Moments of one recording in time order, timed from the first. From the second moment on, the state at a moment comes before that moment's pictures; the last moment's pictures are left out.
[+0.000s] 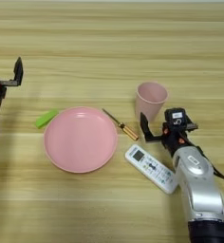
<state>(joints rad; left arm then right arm) -0.49 0.16 0.19 0.69 -0.12 -0.52 -0.16 -0.05 -0.26 -0.11 0.06 0.15 0.14 0.23</state>
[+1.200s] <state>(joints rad) -0.49 0.17 0.18 0.70 -0.12 -0.53 -0.18 -0.36 -0.24 -0.08 0.52 0.08 -0.03 0.23</state>
